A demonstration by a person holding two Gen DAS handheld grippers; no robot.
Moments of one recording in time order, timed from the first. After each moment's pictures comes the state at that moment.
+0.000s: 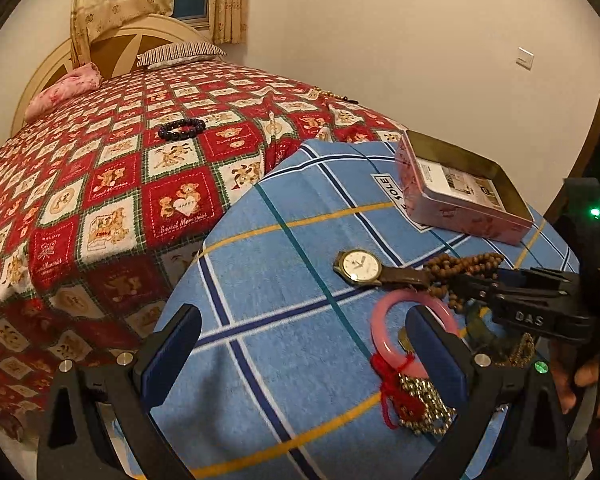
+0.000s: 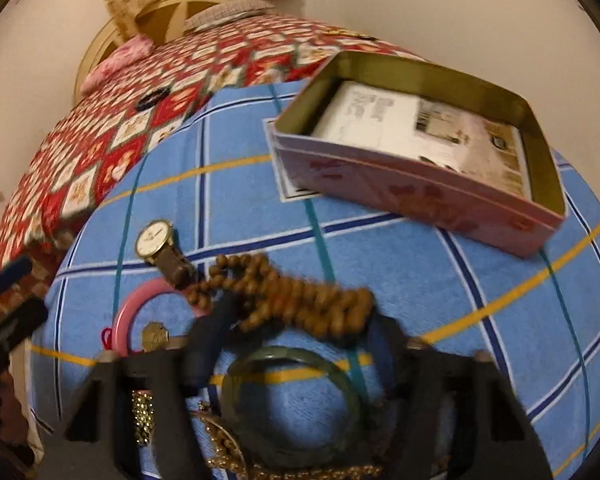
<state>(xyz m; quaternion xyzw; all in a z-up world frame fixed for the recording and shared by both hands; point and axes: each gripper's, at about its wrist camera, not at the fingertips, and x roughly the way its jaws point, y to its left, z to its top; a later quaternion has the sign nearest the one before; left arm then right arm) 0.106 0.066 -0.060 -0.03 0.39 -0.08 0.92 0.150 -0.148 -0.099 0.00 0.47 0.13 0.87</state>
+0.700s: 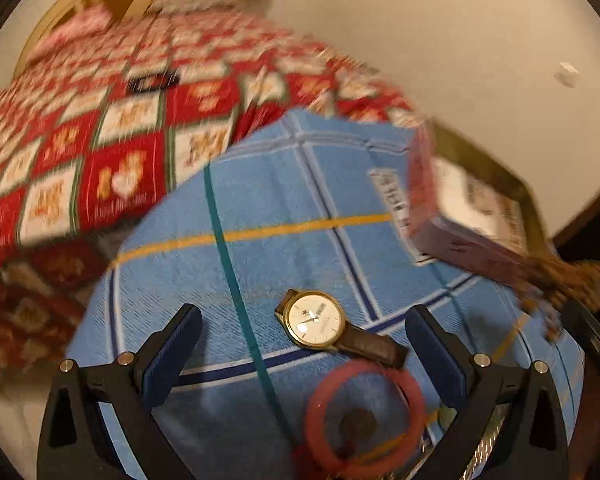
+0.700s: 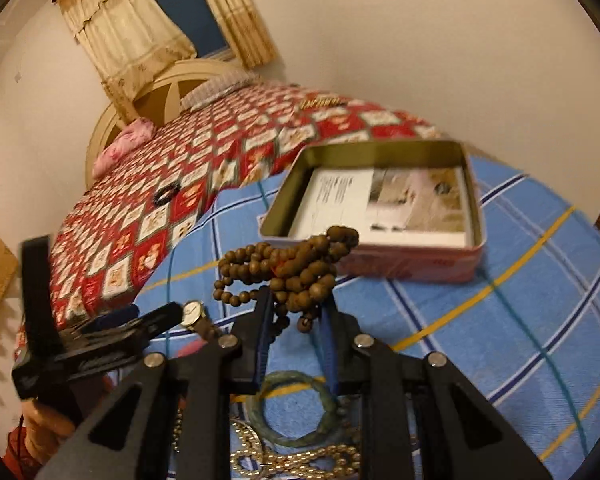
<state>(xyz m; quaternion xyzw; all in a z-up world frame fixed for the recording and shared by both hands) 0.184 0.019 -0.082 -0.10 0.48 -0.04 0.87 0.128 -0.192 -0.038 0.10 0.37 0.11 0.92</state>
